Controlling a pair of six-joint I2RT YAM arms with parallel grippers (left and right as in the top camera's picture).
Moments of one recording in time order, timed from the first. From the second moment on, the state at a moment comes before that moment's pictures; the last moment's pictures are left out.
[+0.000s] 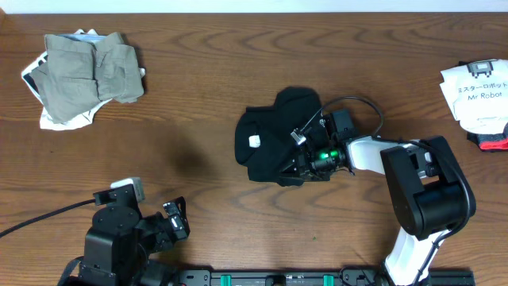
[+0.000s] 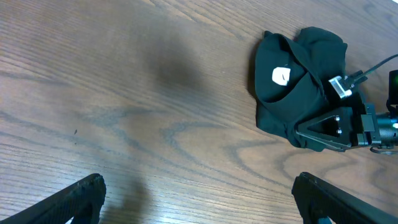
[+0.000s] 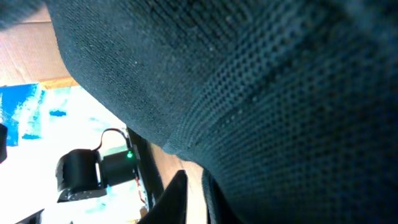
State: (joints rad) left arm -0.30 0.46 0.90 -1.26 -0.06 -0.57; right arm 0.30 1.97 0.83 -0.16 -1.08 0.33
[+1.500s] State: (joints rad) left arm -0.30 0.46 0.90 -1.26 -0.06 -0.57; right arm 0.43 1.95 0.82 0.30 -1.13 0.63
